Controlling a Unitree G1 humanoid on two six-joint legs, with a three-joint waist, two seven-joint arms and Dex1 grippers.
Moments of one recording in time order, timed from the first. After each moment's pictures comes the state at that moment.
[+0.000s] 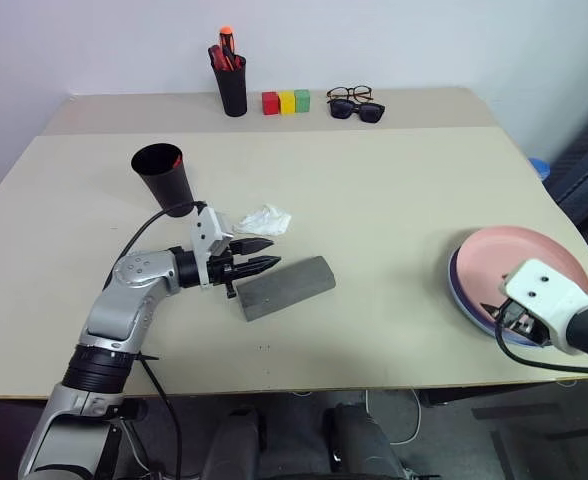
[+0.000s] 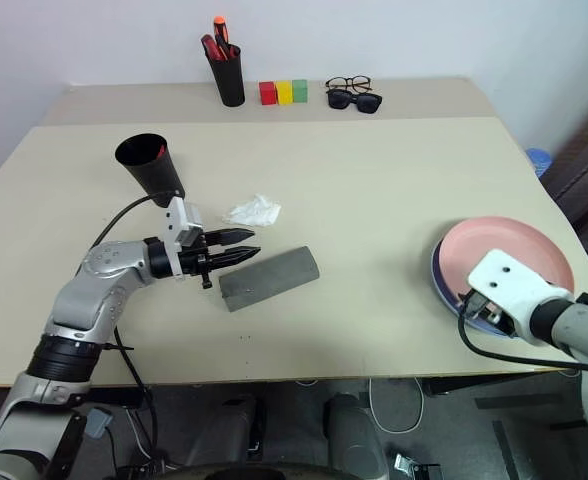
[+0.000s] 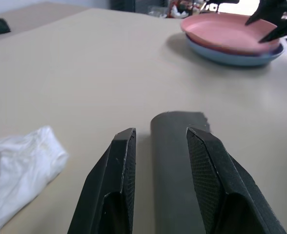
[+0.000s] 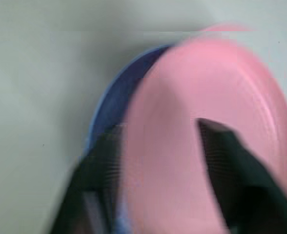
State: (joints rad) left arm -0.40 0.55 -0.06 0.00 -0.40 0.28 -1.02; right arm 0.21 -0.92 -0.42 -0.64 -0.03 0.71 0.83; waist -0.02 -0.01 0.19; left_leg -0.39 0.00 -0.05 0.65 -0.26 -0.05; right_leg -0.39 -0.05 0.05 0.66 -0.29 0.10
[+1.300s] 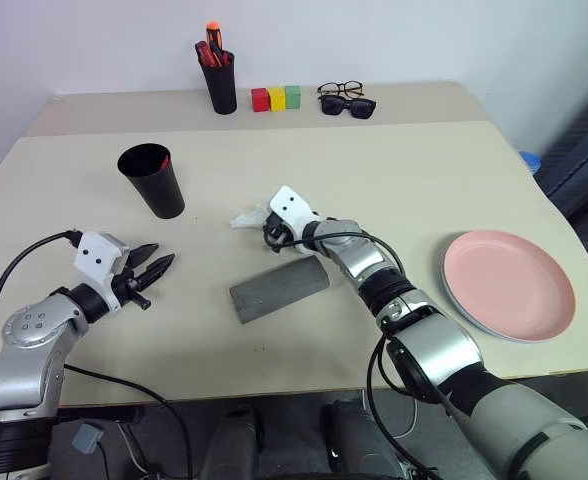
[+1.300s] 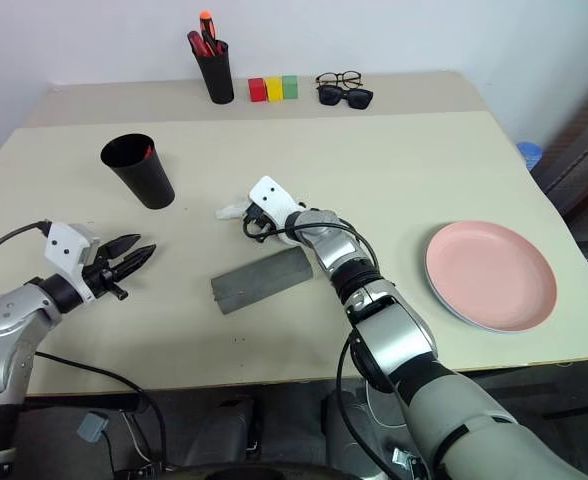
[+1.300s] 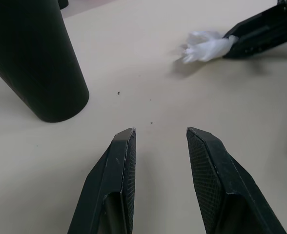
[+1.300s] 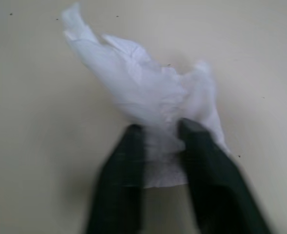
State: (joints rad) left arm -0.03 0.66 0.30 -0.12 -0.36 0.26 -0.72; right arm -1.01 -0.04 0.27 0.95 -0.08 0.11 0.53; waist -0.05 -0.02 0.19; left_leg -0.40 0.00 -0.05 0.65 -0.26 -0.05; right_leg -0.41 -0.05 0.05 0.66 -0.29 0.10
